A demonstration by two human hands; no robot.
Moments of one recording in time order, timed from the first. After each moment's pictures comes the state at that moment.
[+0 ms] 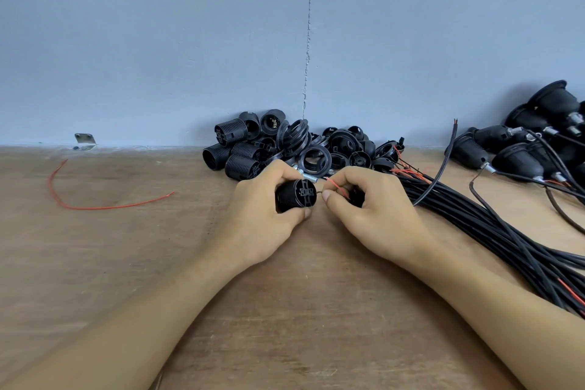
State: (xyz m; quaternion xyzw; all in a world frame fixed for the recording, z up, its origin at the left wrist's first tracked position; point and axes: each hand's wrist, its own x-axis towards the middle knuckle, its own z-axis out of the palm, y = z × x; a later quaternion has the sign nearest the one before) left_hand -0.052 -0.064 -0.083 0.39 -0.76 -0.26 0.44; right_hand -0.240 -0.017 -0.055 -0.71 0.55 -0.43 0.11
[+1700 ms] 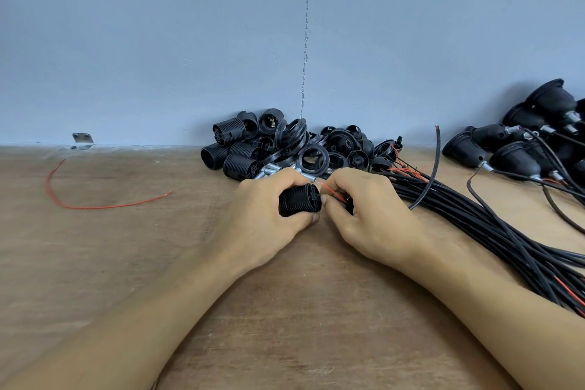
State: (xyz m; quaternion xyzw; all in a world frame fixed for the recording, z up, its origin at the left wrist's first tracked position) left_hand -0.054 -0.057 -0.081 0.38 -0.80 -0.18 0.44; right_hand -0.243 -0.021 -0.060 -0.79 0.50 -0.36 -0.01
